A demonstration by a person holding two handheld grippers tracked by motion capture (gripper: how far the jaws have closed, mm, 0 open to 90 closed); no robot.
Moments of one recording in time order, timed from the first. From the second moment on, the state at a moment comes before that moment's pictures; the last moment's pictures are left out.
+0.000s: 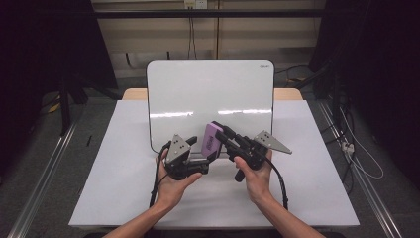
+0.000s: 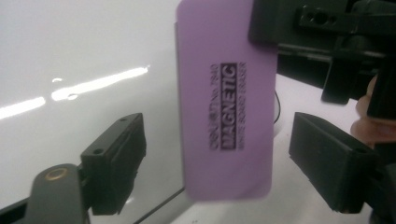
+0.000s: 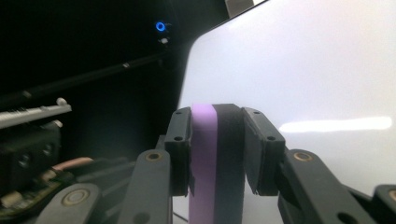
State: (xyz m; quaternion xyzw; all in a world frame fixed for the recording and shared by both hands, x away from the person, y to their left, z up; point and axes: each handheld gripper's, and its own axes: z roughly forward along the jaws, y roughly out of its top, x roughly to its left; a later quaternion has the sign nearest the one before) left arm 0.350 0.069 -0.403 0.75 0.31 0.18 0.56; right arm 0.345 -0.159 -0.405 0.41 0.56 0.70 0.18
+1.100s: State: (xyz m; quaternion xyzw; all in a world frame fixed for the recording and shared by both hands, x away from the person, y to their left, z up) left arm 0.349 0.178 -0.419 0.76 0.37 0.23 0.47; right arm 0.328 -0.199 -0.389 0.36 0.69 0.48 0.40
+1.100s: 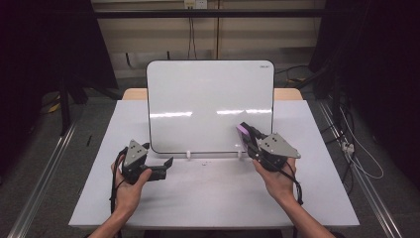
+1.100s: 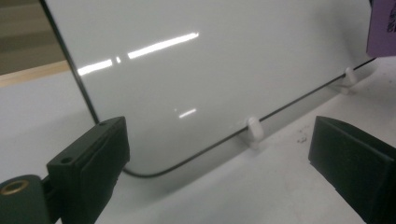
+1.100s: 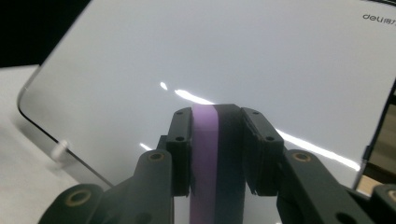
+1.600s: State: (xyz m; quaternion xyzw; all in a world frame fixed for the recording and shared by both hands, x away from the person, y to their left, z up) left arm 0.350 0.190 -0.429 0.76 0.39 0.24 0.46; right arm 0.335 -0.193 -0.395 0.35 0.74 0.35 0.45
